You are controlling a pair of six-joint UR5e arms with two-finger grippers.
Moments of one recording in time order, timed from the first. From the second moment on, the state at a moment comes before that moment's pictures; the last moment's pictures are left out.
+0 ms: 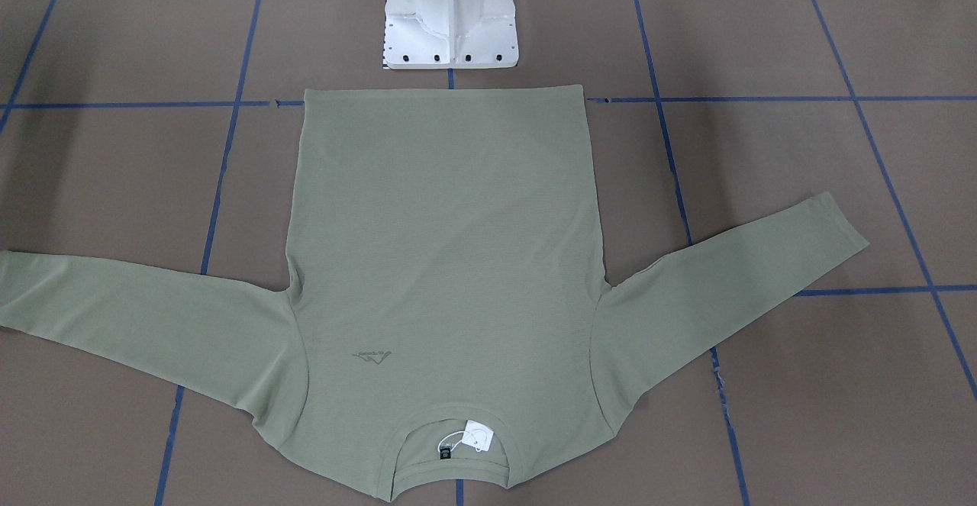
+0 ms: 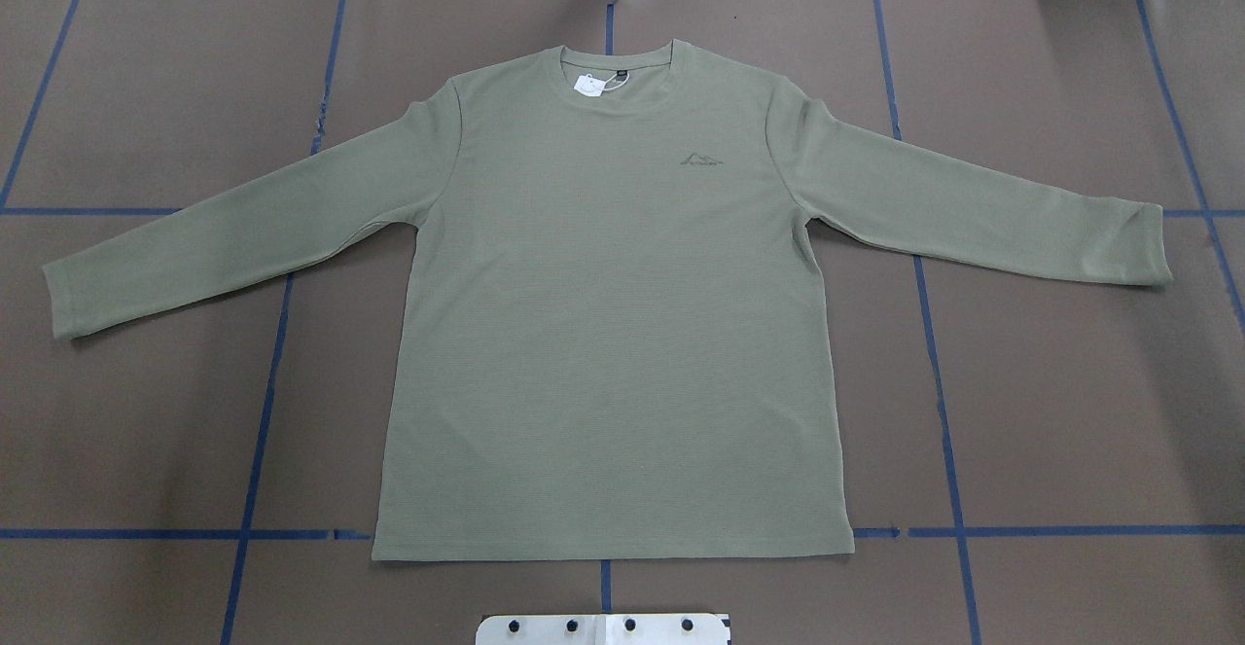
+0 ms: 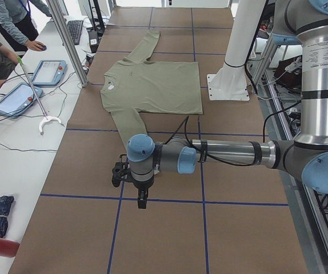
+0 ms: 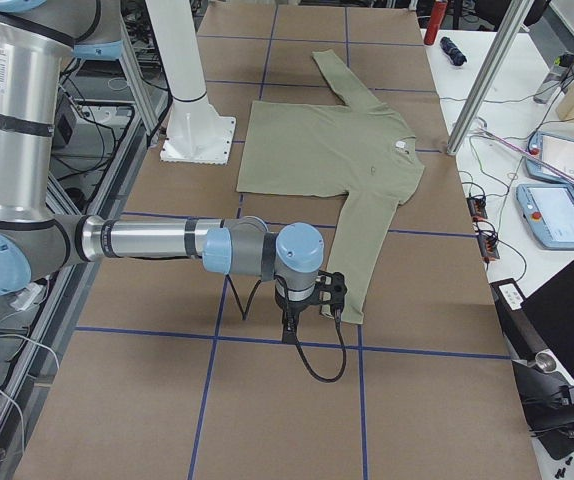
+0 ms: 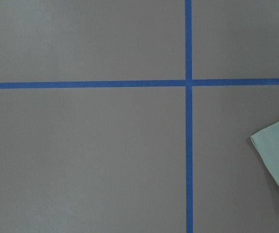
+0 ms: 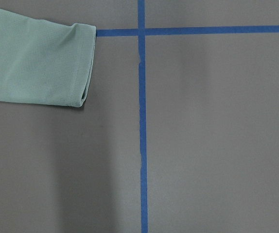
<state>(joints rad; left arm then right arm) -1.55 -1.48 -1.68 -1.64 -2.28 -0.07 1.56 -1.76 1.81 -1.67 2.35 0.00</state>
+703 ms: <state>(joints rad) -1.55 -1.51 -1.67 -1.67 -2.28 -0.07 1.56 -1.74 1.81 -1.67 2.34 0.02</state>
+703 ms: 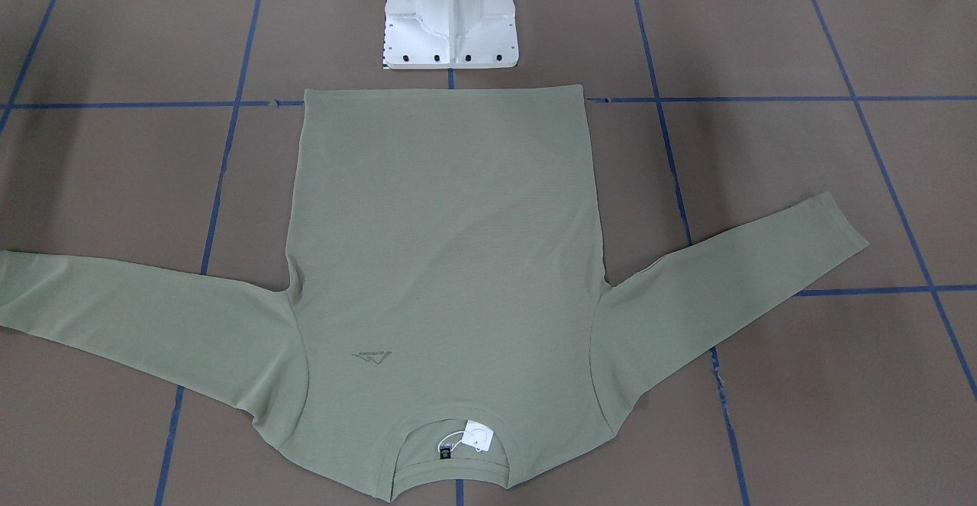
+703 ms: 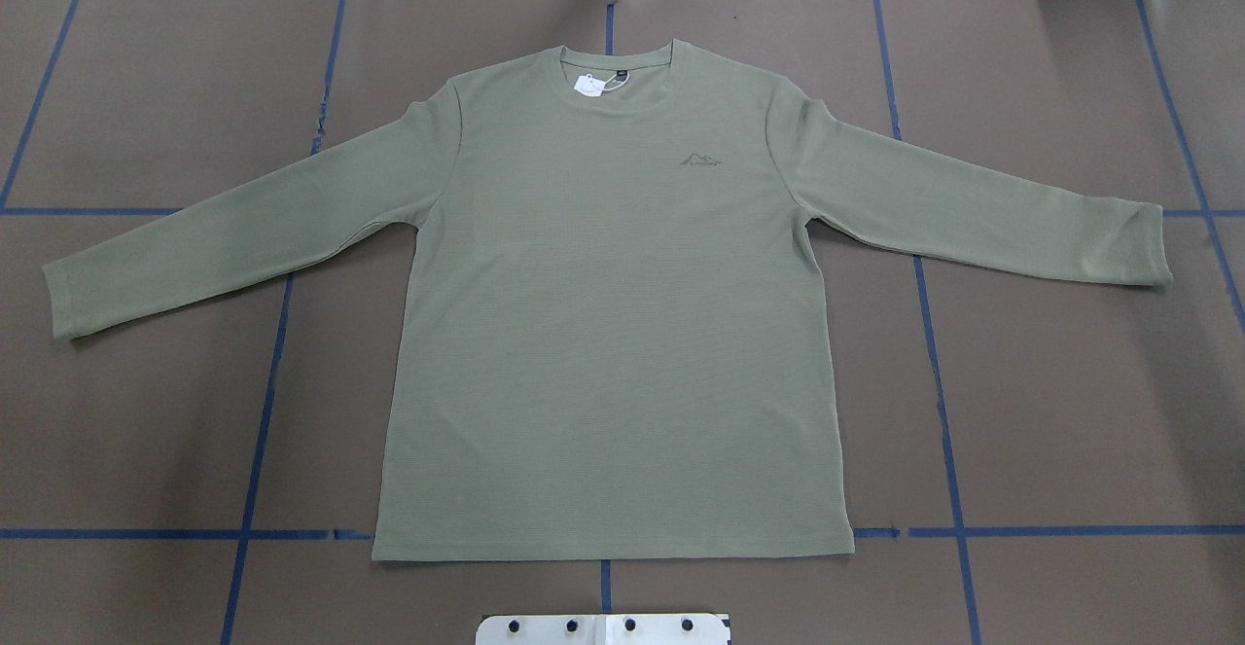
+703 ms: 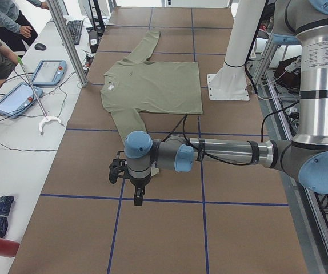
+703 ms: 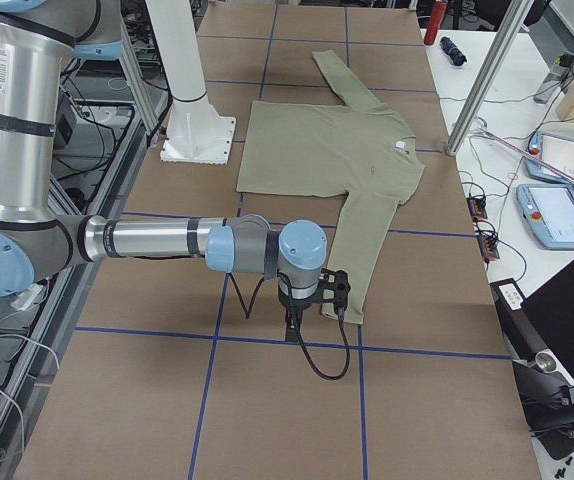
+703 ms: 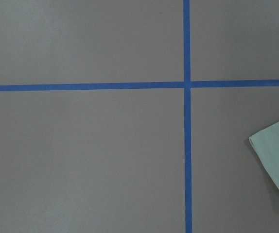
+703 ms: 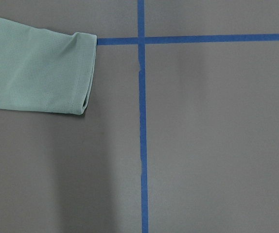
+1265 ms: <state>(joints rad) -1.51 -1.55 -1.67 -1.73 -2.35 -0.07 1.55 -1.67 1.76 -1.61 2.40 0.03</state>
